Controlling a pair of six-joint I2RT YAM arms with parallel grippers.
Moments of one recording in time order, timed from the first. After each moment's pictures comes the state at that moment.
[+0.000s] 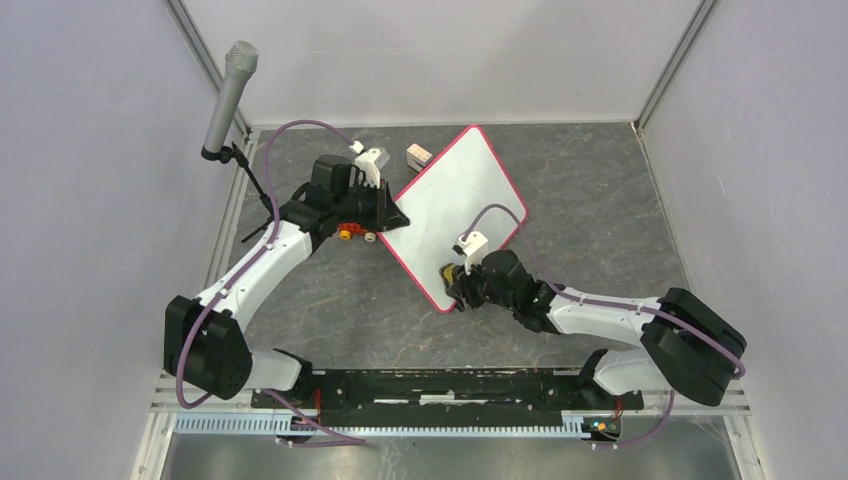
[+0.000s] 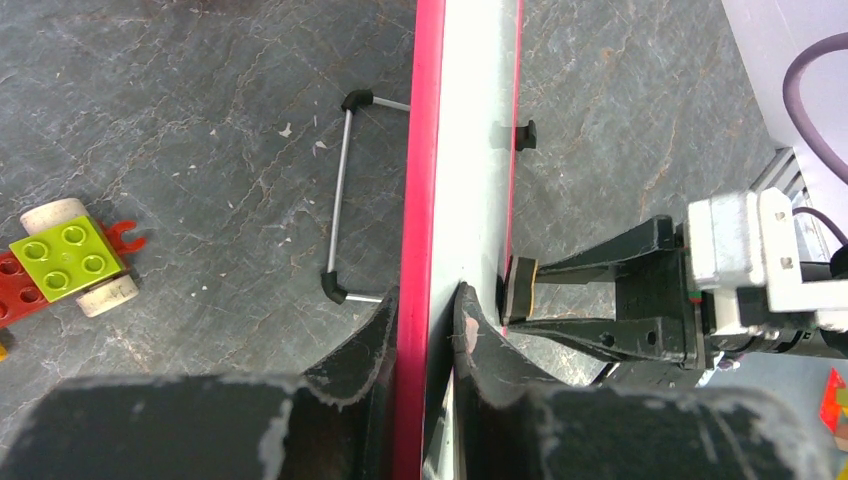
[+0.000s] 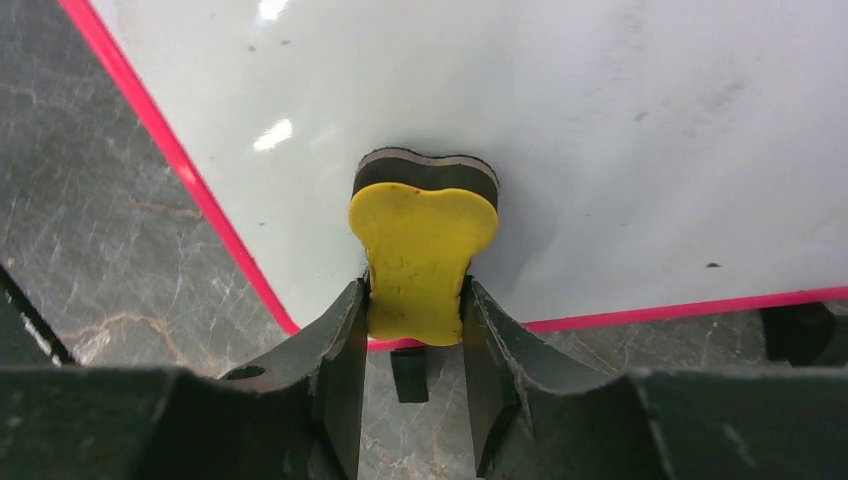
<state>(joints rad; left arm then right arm) -0.38 1.36 1.07 -0.37 0.45 -0.22 0.89 1.34 0.53 0.24 0.01 0.19</state>
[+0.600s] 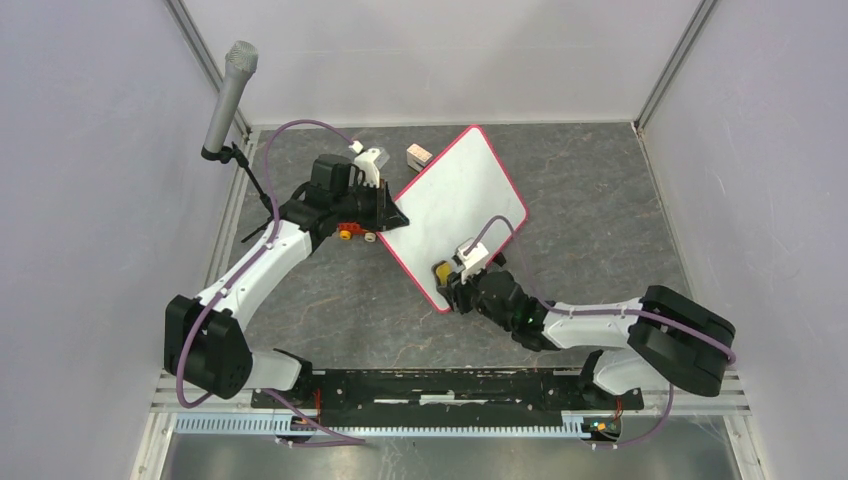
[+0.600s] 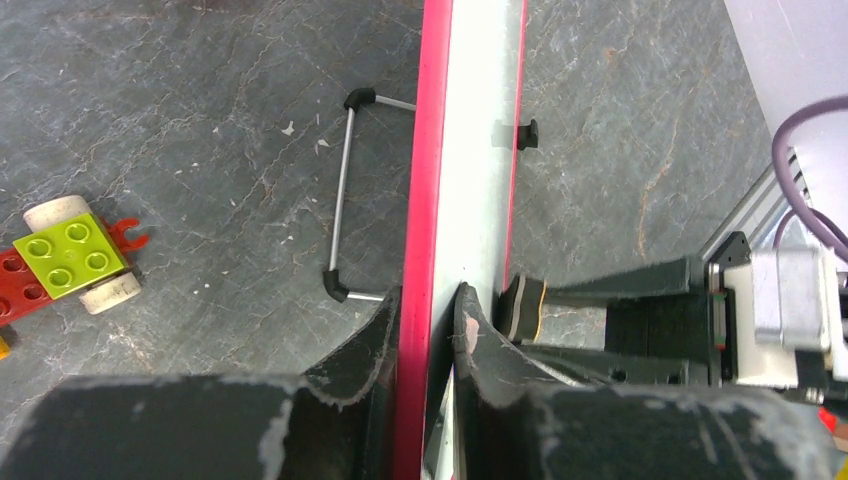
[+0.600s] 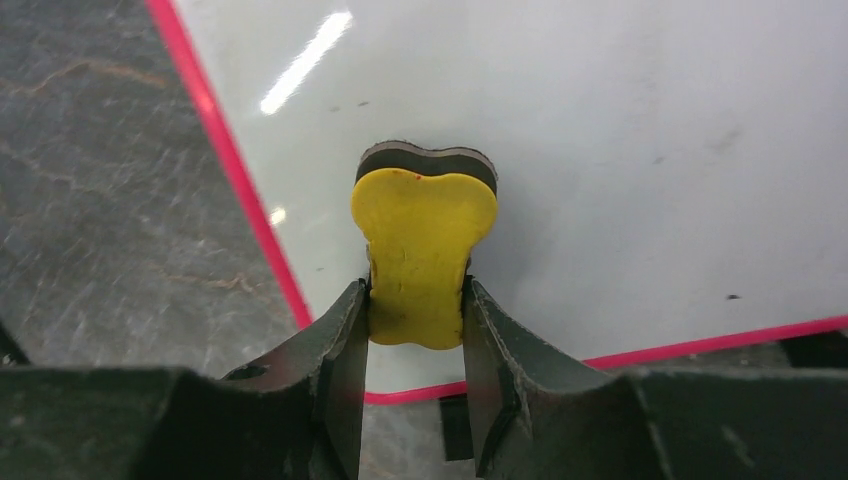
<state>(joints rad) -0.37 1.36 1.07 -0.38 0.45 -0.22 1.00 1.37 0.40 0.60 0.24 0.24</state>
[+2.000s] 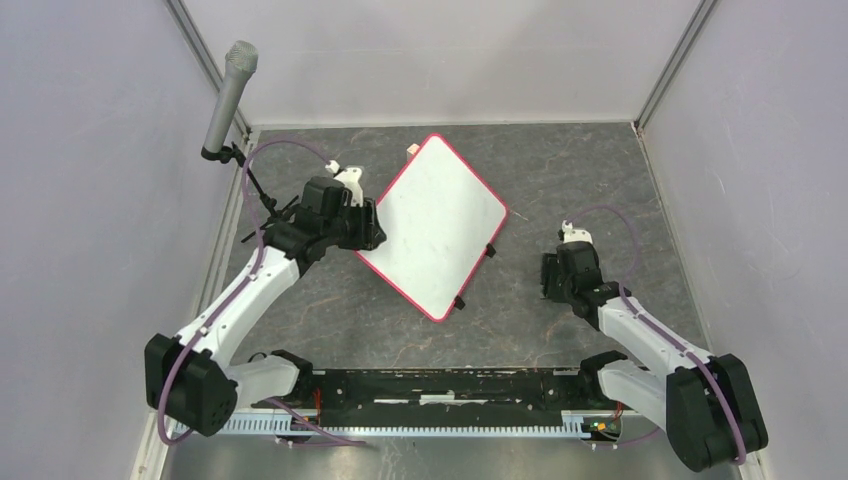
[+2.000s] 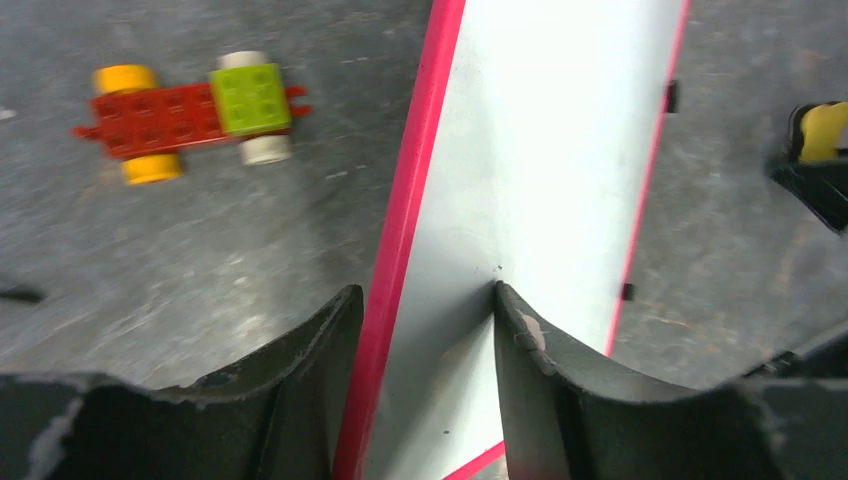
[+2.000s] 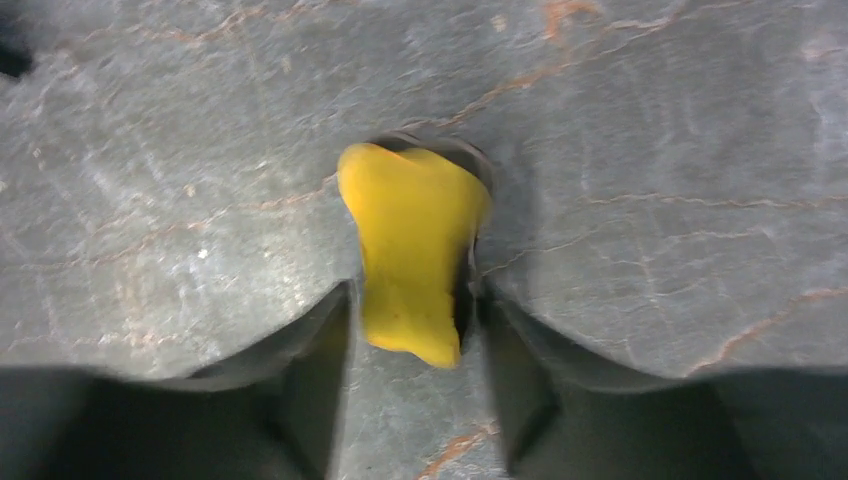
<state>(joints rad) -0.40 1.20 0.97 -0.49 0.16 -0.26 0.30 1.03 0.38 -0.24 0.21 0.31</state>
